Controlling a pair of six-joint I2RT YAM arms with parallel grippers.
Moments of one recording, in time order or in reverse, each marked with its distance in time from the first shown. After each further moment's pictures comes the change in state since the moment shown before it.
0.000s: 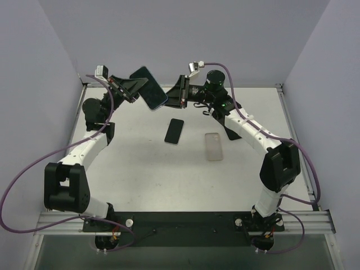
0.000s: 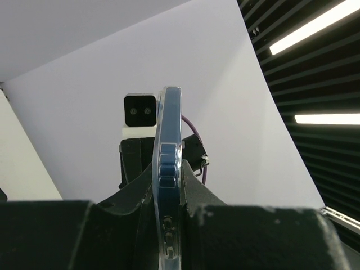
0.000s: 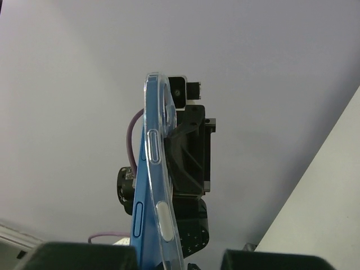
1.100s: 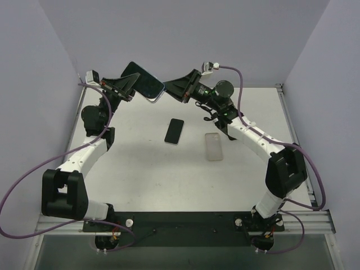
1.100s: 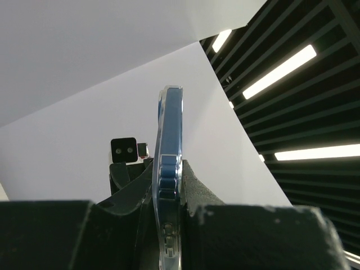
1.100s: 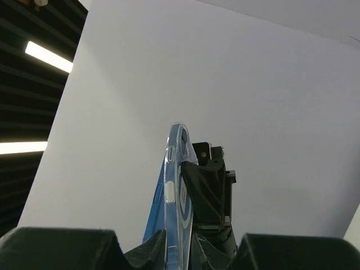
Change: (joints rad) left arm -0.019 -0.062 -0.064 0.070 -0.229 -0.029; right arm 0.007 -0.090 -0.201 0.401 0.328 0.273
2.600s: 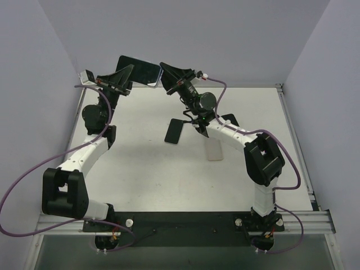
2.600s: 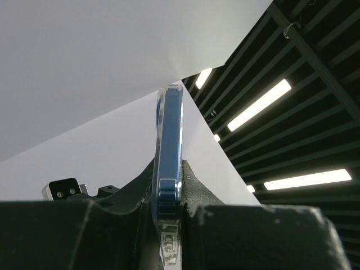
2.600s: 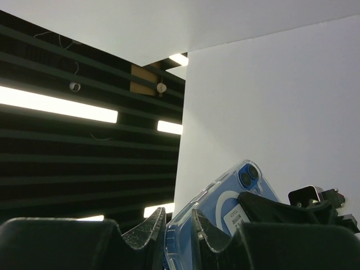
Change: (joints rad) left arm -0.013 0.008 0.007 0.028 -0.187 -0.013; right arm 0.101 0.239 0.088 0.463 0.466 0.553
